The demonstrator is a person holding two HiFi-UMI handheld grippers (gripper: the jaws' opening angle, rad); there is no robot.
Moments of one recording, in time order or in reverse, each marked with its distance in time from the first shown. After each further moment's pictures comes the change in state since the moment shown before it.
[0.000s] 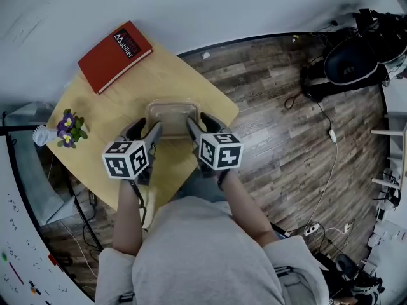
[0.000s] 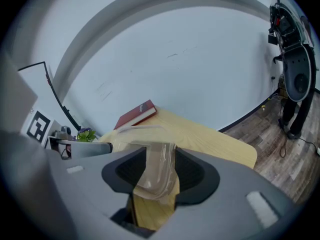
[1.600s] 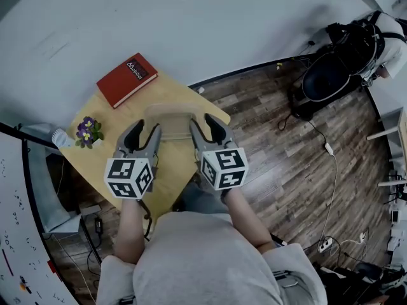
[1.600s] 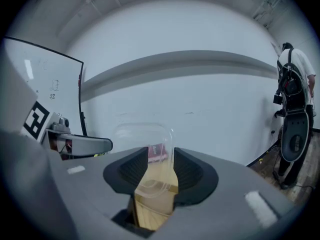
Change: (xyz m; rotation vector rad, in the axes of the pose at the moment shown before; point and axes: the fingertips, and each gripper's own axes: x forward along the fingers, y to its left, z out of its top) left arm -0.143 -0.088 0.072 0.317 -0.420 -0.004; right arm -0.147 0.099 0.074 -0.300 -0.460 -0.029
